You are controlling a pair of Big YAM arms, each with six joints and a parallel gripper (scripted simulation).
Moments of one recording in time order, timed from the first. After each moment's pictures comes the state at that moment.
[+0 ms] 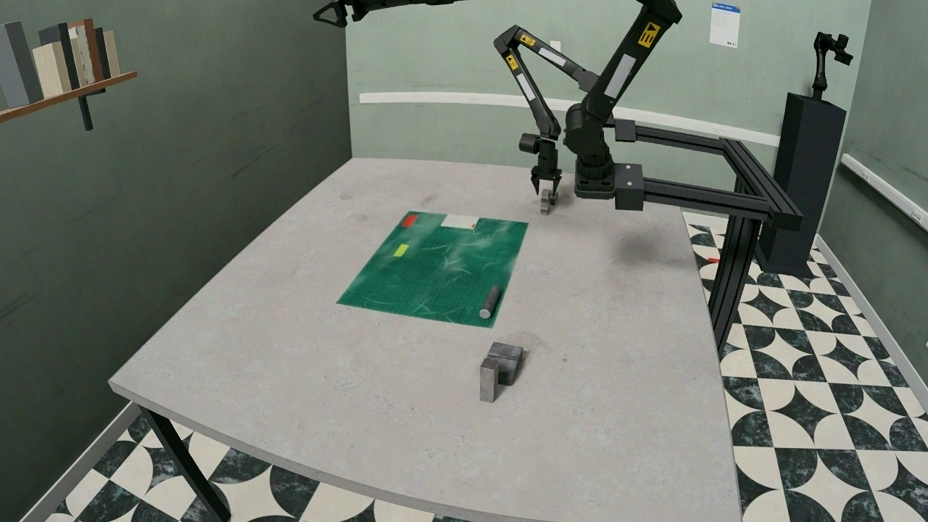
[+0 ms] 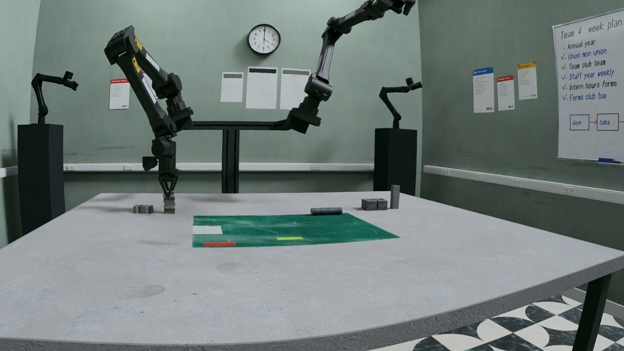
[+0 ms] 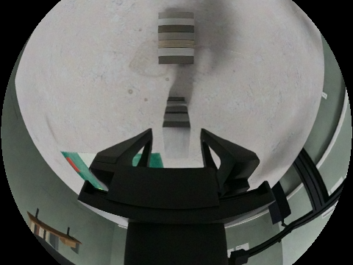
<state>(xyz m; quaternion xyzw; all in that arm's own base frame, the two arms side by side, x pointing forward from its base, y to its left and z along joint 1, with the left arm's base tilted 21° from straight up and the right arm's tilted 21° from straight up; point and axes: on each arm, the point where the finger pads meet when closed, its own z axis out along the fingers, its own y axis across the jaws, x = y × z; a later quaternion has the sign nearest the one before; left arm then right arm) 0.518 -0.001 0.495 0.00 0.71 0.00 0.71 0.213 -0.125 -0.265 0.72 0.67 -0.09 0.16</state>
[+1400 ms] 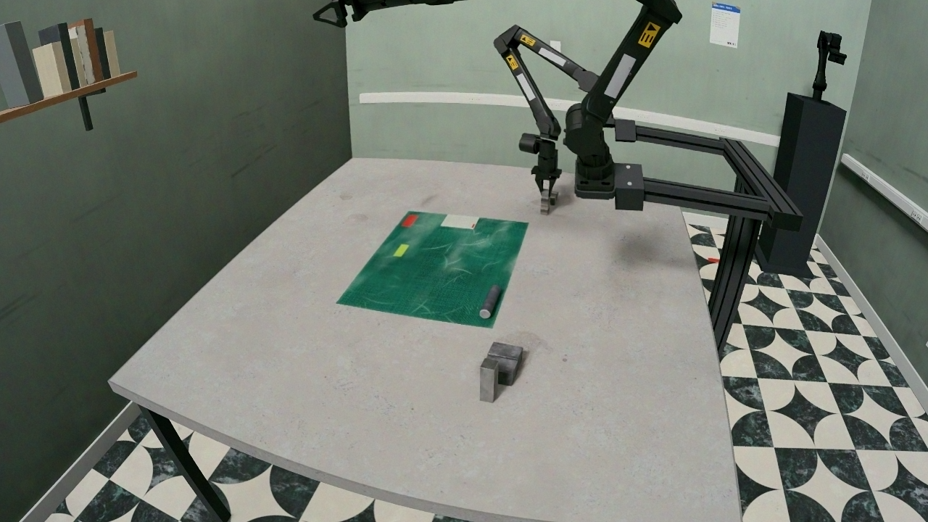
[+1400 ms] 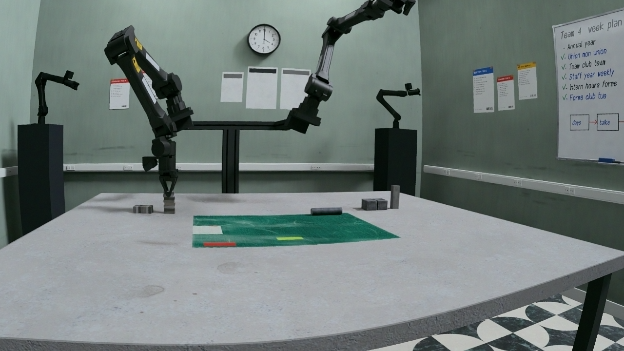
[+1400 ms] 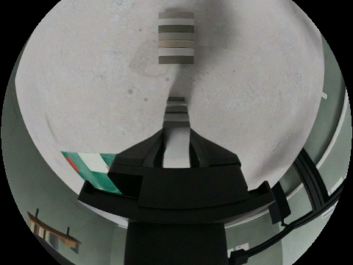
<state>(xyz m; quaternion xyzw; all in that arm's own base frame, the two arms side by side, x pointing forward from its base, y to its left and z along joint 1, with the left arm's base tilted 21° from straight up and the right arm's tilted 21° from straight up) 0.518 -0.001 0.495 0.00 0.71 0.00 0.71 0.213 -0.125 -0.265 0.72 0.67 -0.09 0.16</state>
